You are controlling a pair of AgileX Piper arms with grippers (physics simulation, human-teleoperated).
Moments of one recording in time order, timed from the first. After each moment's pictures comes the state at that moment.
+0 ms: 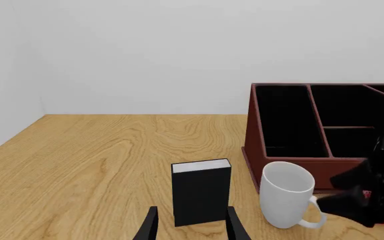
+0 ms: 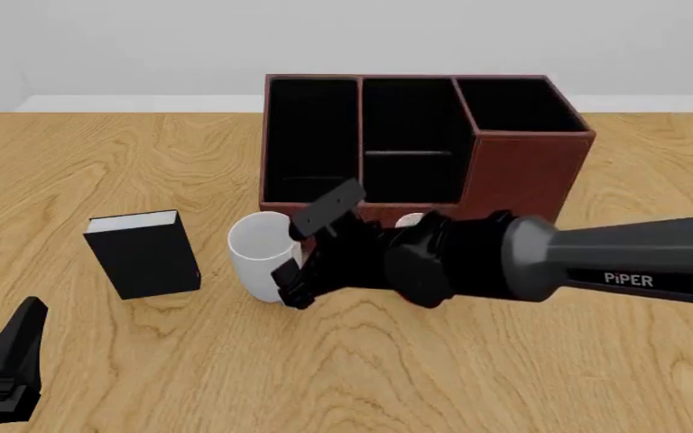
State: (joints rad) left arm 0.00 0.01 0.00 0.00 0.00; right arm 0.82 1.79 -1.07 0.03 0.00
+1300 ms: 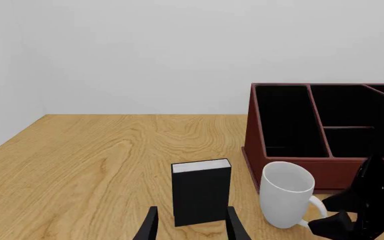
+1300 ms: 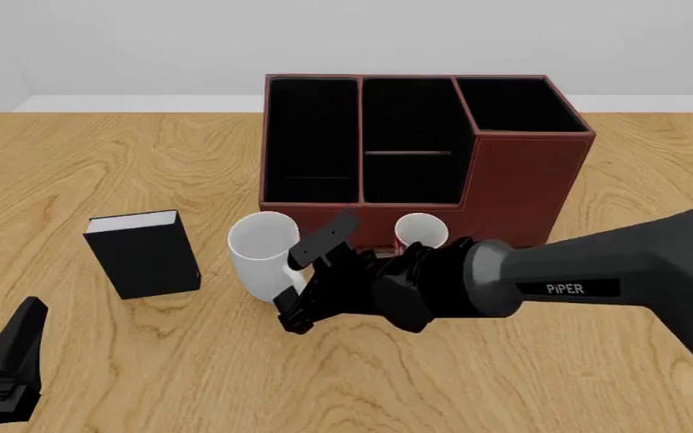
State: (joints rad) left arm 0.00 0.01 0.00 0.00 0.00; right arm 0.83 1.90 -1.04 -0.06 0.04
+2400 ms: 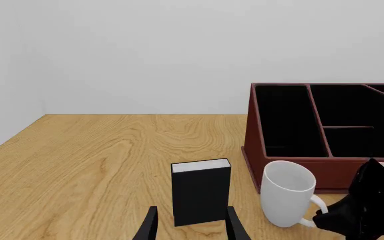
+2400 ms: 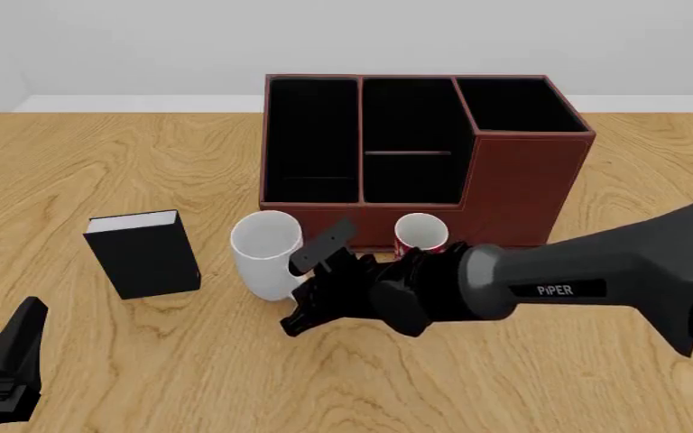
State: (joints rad) left arm 0.00 0.01 0.00 0.00 0.00; right arm 0.83 1.93 -1.03 -0.08 0.02
